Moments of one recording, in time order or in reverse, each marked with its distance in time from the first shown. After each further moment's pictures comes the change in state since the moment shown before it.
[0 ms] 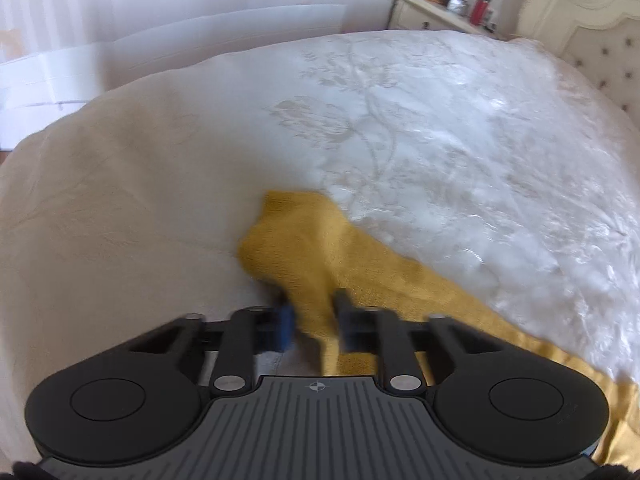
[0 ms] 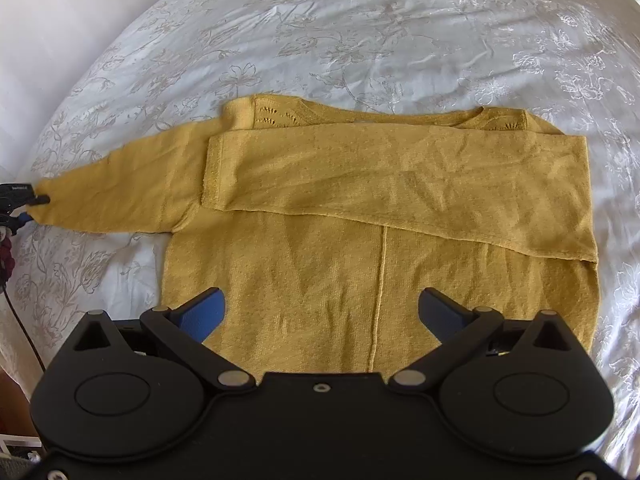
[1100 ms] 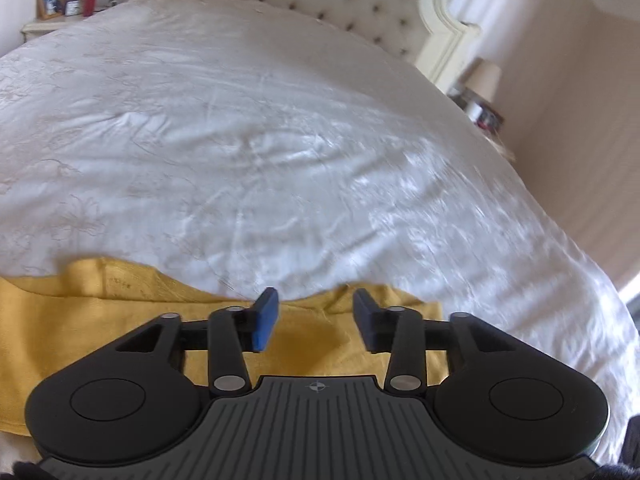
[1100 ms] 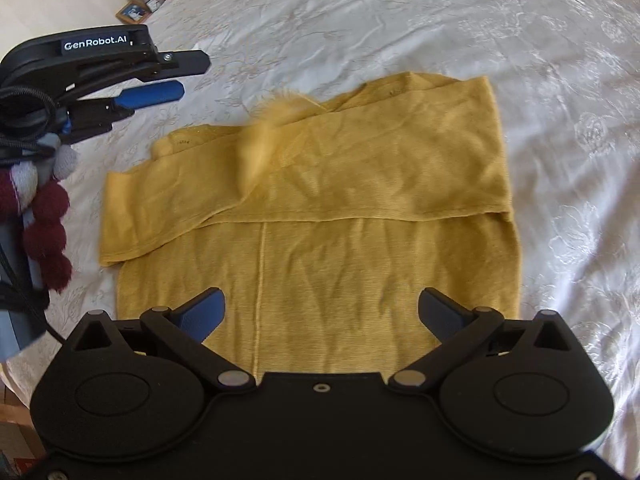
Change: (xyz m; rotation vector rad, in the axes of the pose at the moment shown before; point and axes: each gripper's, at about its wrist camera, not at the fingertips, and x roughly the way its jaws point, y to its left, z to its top) left arm -0.134 -0.375 -0.227 0.634 0.044 -0.667; right arm -0.016 -0.122 -0.029 0.206 -0.040 0.058
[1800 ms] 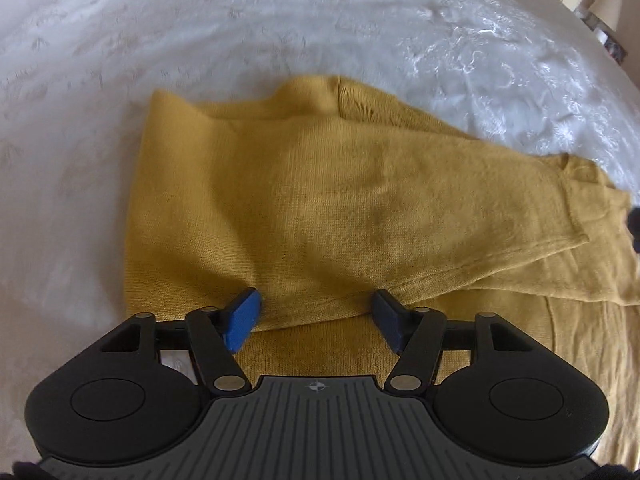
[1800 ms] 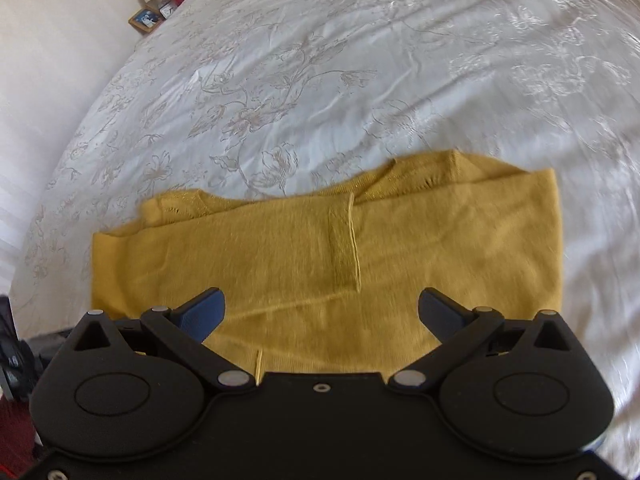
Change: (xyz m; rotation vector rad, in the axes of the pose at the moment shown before) left arm 0.018 0.124 -0.072 -0.073 0.280 0.345; right arm 0.070 0.007 0.101 -0.057 -0.006 0.063
